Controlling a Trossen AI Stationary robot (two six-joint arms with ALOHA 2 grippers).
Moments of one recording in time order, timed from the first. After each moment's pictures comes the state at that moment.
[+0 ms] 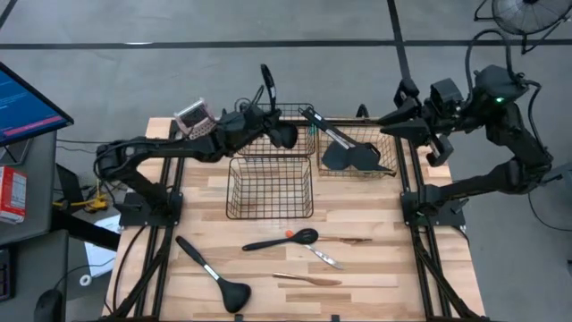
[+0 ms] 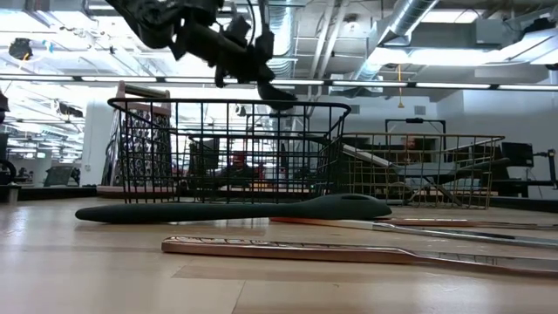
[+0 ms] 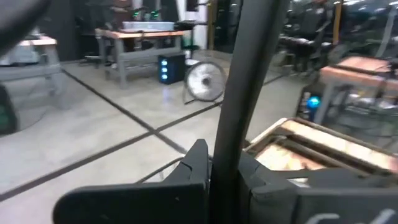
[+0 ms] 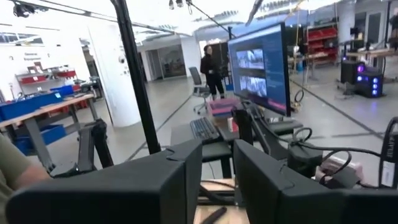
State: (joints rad) left arm 0.39 1.52 0.92 0.54 -0.38 -0.08; right arm -0.17 1.05 1.71 -0.57 -0.36 0.17
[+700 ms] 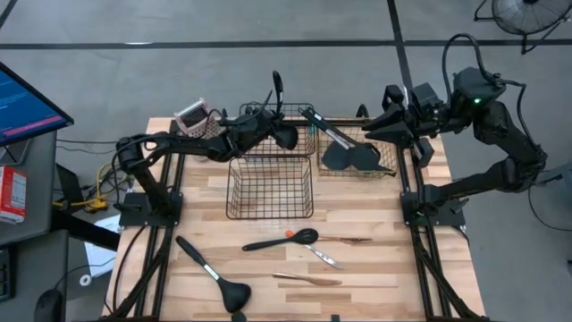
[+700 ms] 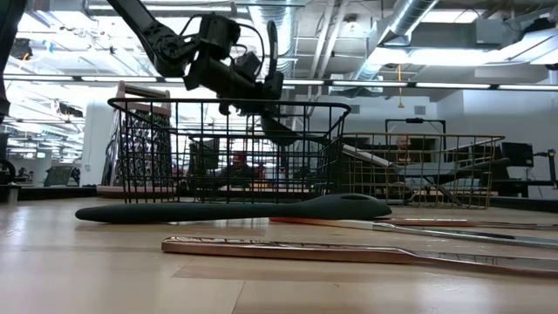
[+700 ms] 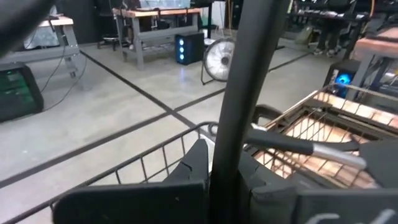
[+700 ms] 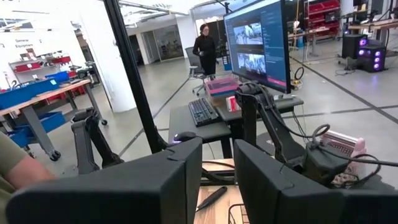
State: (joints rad) left arm 0.44 1.70 0.92 0.62 -0.40 -0.08; right arm -0.17 1.11 1.71 -0.62 -0.36 0.18
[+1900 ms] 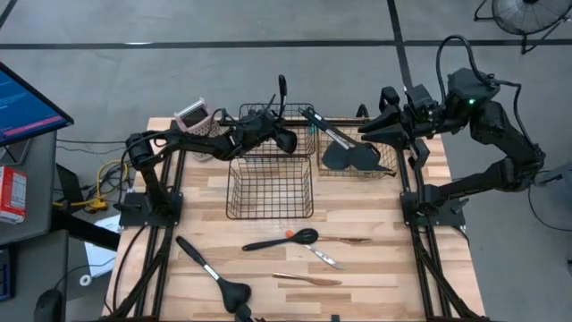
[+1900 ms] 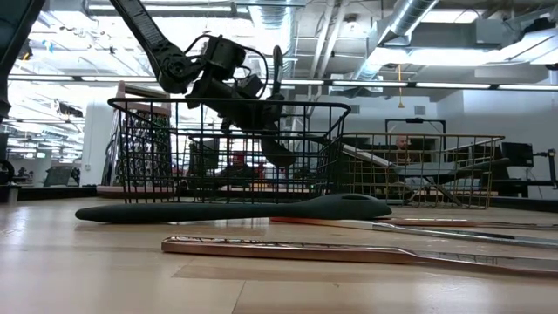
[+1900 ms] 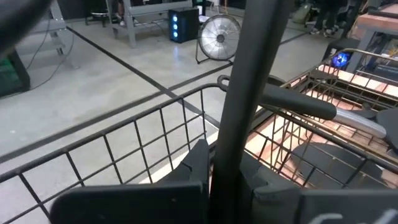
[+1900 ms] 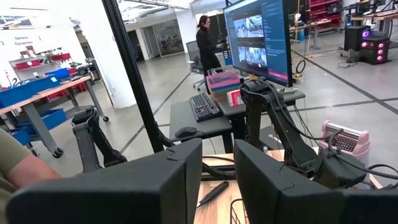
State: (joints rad) left arm 0.48 1.80 0.92 0.63 -0.32 -0.12; right arm -0.16 1.12 1.71 -0.62 -0.36 0.18
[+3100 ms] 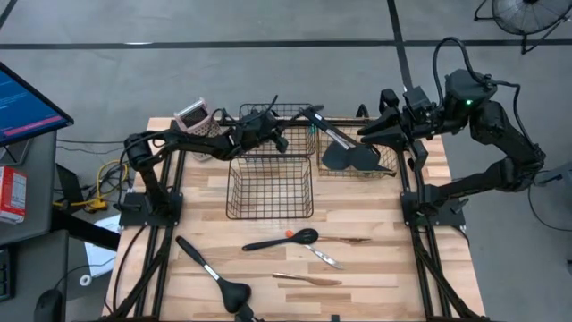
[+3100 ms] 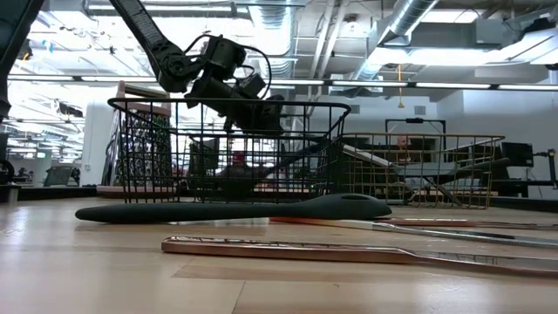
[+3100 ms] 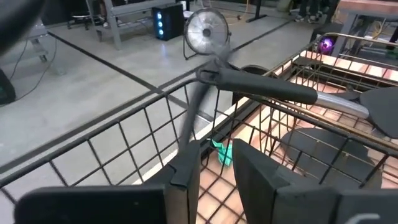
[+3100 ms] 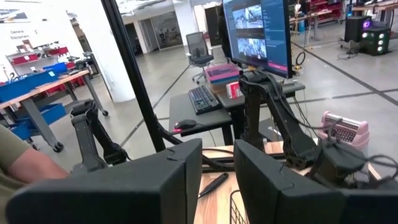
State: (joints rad) left arm 0.48 1.78 0.92 0.60 -0.26 -0.05; right arm -0.16 1.12 1.71 -0.66 -0.36 0.18
